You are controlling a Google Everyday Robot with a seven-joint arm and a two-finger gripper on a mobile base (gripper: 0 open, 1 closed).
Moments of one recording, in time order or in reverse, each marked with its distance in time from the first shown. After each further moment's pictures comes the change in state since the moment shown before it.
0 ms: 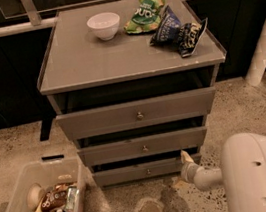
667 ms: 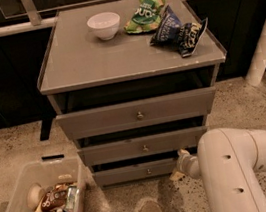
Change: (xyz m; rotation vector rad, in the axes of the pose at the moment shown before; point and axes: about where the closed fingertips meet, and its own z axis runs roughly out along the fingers) arm -0.011 -0.036 0.034 0.003 0.068 -0.003
